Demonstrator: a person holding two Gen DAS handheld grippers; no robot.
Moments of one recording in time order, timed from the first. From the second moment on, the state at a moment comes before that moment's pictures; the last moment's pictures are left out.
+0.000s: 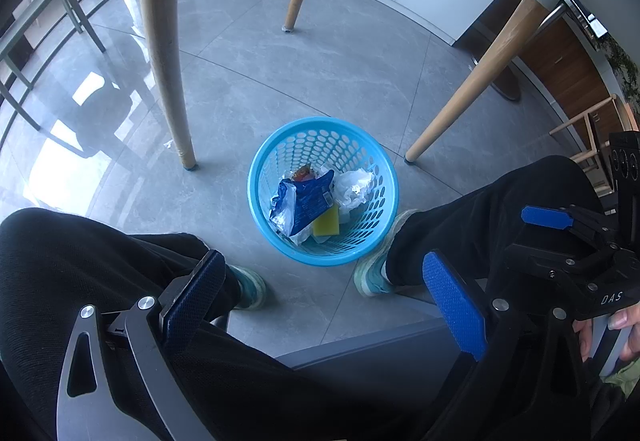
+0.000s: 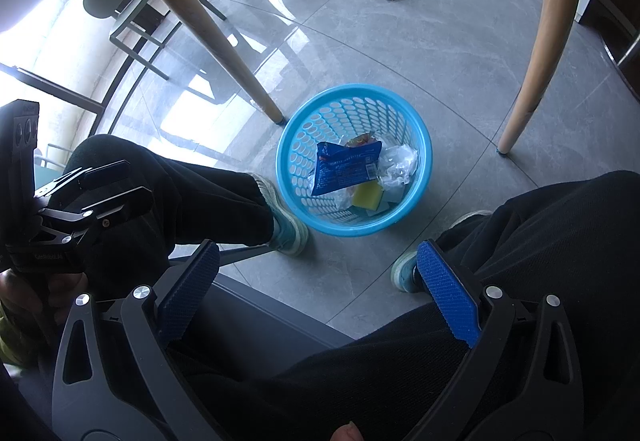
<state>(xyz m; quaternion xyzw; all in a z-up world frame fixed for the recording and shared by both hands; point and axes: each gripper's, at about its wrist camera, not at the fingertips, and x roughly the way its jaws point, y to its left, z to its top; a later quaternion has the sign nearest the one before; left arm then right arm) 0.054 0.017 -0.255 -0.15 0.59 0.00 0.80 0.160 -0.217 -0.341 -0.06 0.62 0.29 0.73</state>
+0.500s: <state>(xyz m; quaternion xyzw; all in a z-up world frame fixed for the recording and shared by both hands) 0.053 0.012 -0.256 -0.14 0.59 -0.01 0.80 0.162 -0.219 -0.341 -0.06 0.62 0.29 0.72</state>
